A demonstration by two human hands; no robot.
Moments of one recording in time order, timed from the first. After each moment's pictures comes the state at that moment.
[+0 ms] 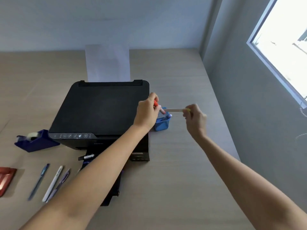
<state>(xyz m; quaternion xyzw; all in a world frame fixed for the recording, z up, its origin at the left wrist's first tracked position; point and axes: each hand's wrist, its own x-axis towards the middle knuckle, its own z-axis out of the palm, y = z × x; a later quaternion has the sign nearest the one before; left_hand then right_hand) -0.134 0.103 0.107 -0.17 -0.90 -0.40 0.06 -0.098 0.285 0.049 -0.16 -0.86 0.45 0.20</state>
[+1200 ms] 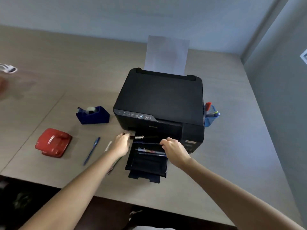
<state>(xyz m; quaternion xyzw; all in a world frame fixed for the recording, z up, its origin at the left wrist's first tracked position) -0.046 -0.210 0.002 0.03 -0.97 -0.17 -0.16 -0.021 0.030 0.007 0.16 -0.96 0.21 -0.08</state>
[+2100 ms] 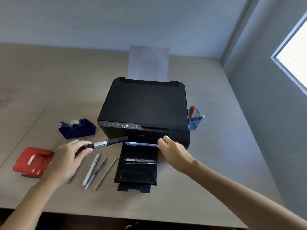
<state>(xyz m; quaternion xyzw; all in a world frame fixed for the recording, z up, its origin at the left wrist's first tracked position) 0.005 -0.286 0.118 -0.04 -0.97 -0.22 0.03 -0.011 0.050 0.065 0.20 -0.97 0.12 -0.04</state>
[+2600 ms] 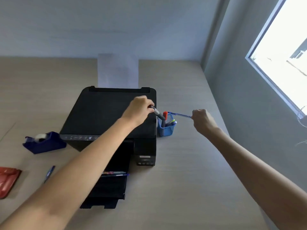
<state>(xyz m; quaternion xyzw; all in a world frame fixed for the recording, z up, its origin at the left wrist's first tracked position) -0.148 0.035 0.156 -0.24 -0.94 -0.23 0.04 -0.106 0.287 0.104 -0.07 -0.99 0.07 0.00</state>
